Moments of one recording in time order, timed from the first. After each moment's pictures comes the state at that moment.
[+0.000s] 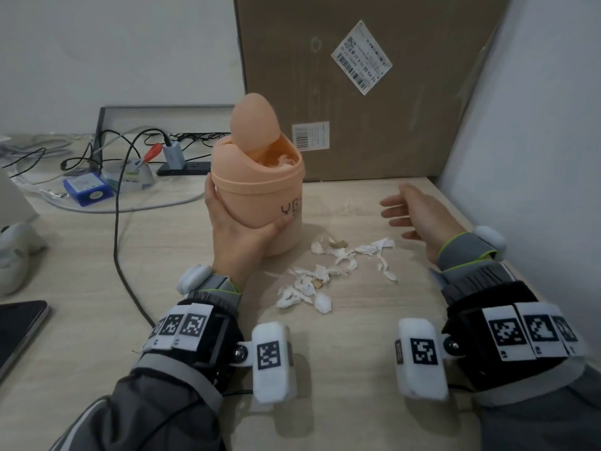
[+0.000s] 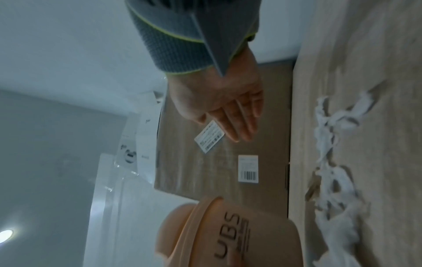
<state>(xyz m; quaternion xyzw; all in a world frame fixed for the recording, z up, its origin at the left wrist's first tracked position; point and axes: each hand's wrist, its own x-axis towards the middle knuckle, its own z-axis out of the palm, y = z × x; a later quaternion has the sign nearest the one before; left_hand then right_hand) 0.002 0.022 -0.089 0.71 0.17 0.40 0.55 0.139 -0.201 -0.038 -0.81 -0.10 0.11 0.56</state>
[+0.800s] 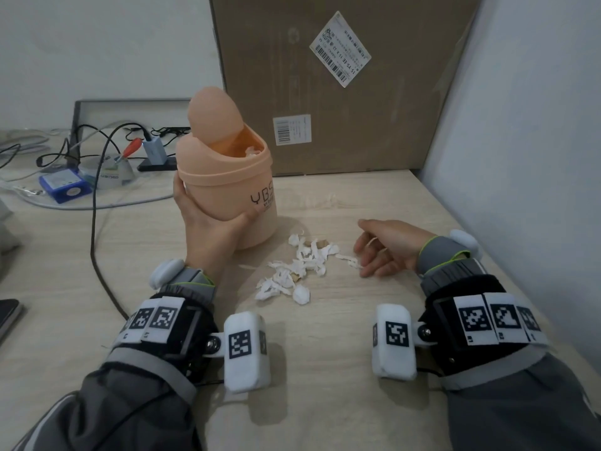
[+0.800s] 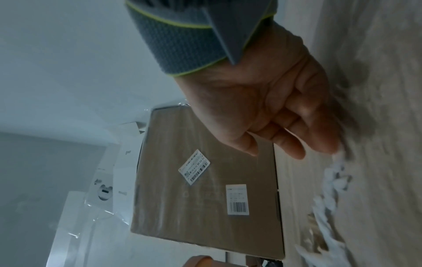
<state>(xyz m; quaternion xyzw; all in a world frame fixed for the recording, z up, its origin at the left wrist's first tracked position) 0.001 0.023 -0.088 0.68 0.19 0.42 0.57 0.124 -0.213 -0.058 -0.82 -0.11 0.33 0.46</state>
